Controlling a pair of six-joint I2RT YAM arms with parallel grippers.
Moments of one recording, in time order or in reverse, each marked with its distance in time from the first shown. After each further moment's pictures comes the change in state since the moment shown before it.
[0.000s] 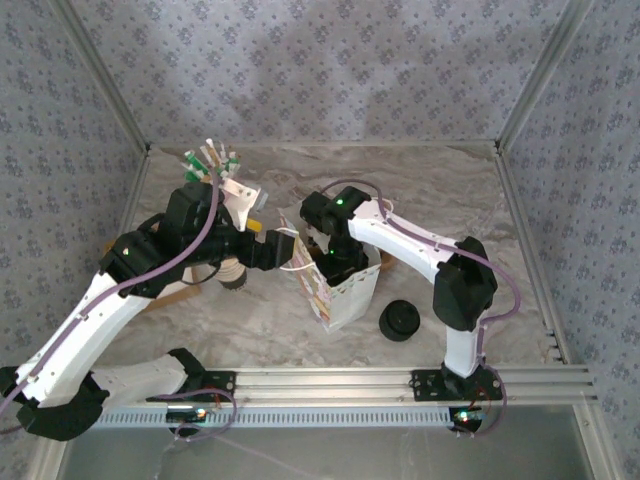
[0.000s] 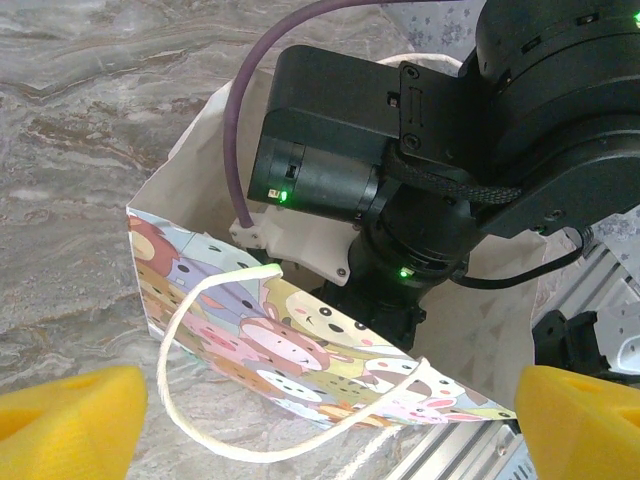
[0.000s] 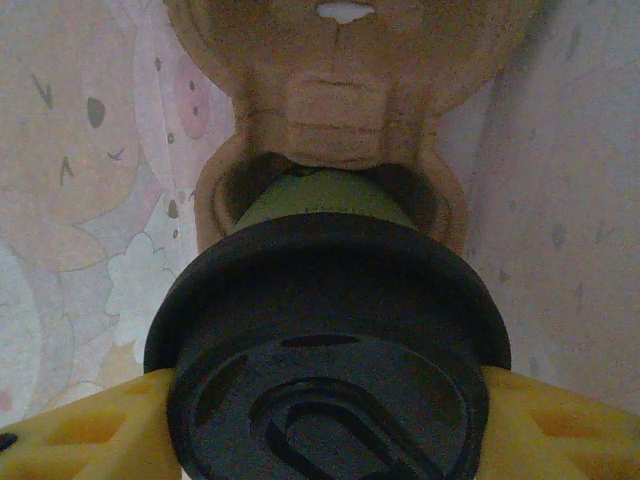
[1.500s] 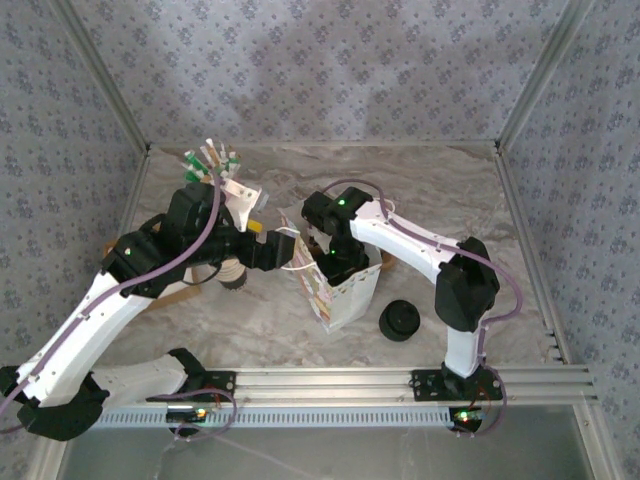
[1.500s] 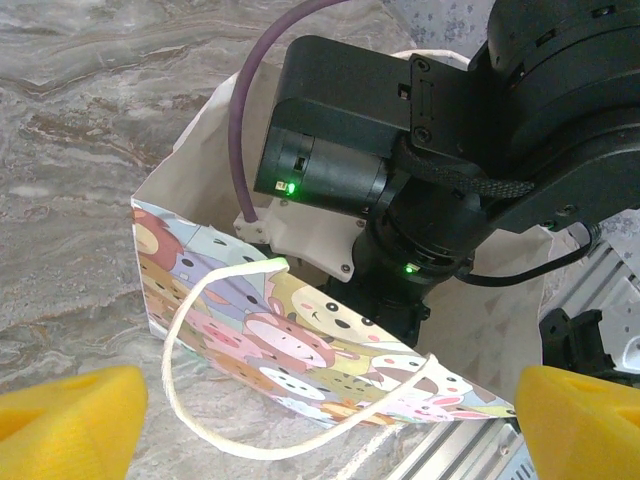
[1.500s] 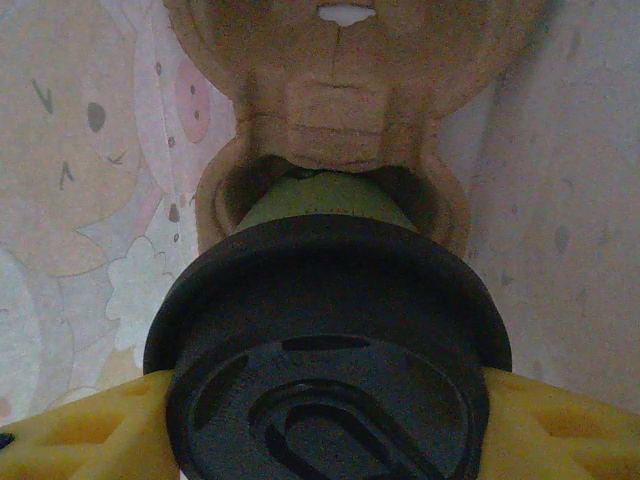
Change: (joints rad) left arm 0.000 0.000 -0.014 0.007 -0.003 0.000; right arm -0.005 -0.010 -0.021 0.022 -0.008 0.000
